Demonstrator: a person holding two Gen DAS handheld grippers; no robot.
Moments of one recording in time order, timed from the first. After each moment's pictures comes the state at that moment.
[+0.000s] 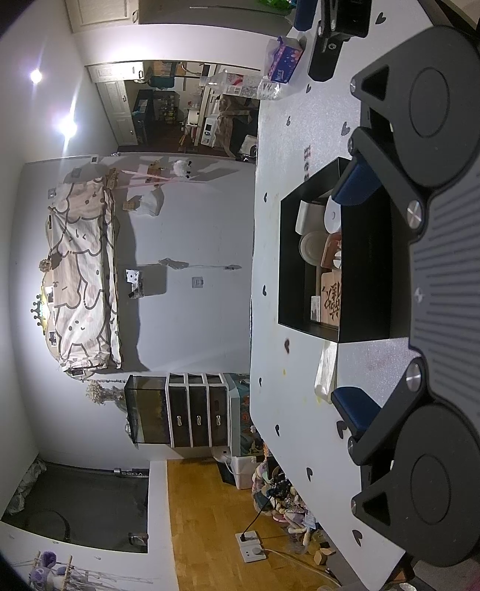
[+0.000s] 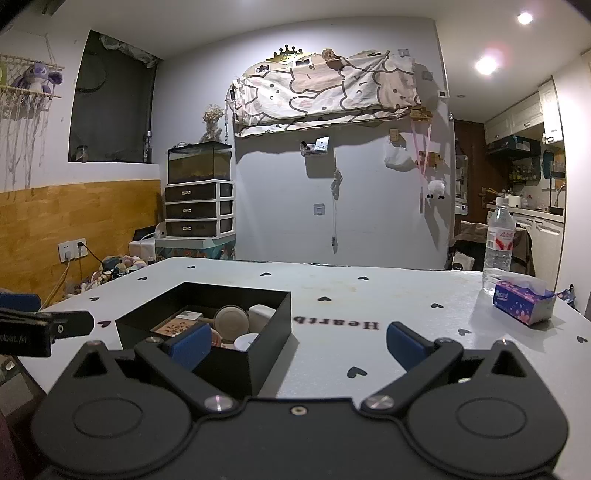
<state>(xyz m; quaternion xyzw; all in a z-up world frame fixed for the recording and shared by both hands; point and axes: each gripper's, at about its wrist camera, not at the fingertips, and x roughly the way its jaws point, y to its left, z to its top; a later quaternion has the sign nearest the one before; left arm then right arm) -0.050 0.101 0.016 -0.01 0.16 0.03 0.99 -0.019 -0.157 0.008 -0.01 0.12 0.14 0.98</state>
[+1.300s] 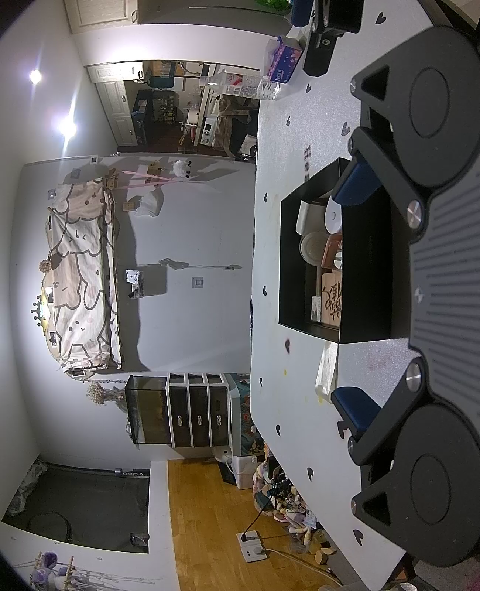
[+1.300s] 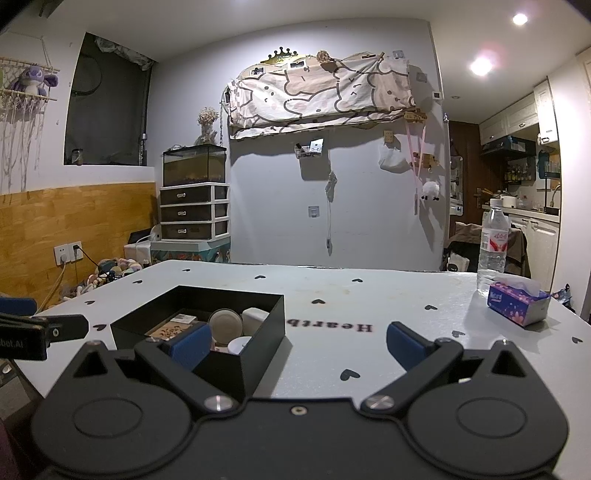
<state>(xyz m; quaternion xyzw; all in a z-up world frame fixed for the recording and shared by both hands) -0.050 0.099 0.016 -0.01 0.16 0.03 0.99 -0.029 -0.158 0.011 0.00 0.12 0.13 0.98</state>
